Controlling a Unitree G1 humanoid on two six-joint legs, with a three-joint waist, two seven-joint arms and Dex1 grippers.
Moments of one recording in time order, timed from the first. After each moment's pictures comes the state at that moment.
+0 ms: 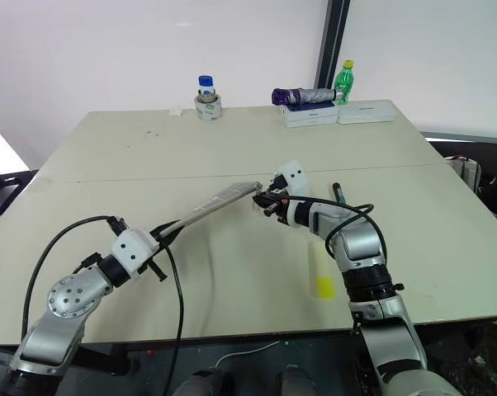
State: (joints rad) left arm -0.04 0.53 0.01 -0.28 -0.02 -0.09 -0.53; right arm -0.70 -0.33 0.04 0.11 0.31 0.73 0.66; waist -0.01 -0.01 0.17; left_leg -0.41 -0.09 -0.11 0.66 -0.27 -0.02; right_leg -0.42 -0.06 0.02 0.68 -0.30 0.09
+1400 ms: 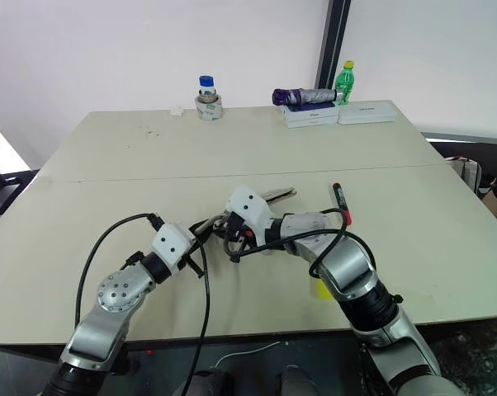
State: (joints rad) left arm -0.12 0.32 -0.15 -0.30 0.04 0.06 -0.46; right arm -0.64 -0.42 0.30 -0.33 0.32 0.88 0.75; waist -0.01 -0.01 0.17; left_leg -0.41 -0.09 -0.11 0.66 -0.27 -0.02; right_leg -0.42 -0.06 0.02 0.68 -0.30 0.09
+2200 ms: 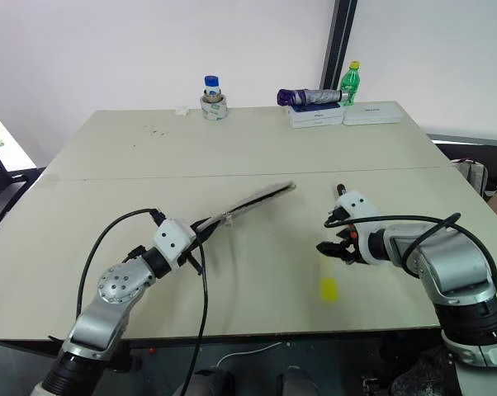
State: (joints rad) left arm -0.17 0.38 -0.13 -0.22 -0.02 0.01 -0.55; right arm -0.46 -0.78 -0.08 -0.40 0.44 1.49 0.63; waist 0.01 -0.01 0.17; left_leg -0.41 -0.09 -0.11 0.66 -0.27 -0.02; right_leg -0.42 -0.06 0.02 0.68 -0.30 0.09
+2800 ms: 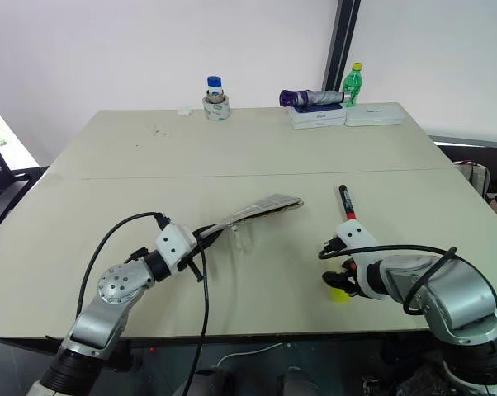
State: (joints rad) left arm -0.18 0.38 -0.15 -0.18 -0.03 -0.03 -0.59; right arm -0.32 -0.76 -0.10 -0.58 0.55 1.61 0.42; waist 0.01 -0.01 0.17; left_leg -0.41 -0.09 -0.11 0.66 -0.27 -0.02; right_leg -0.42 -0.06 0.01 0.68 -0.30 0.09
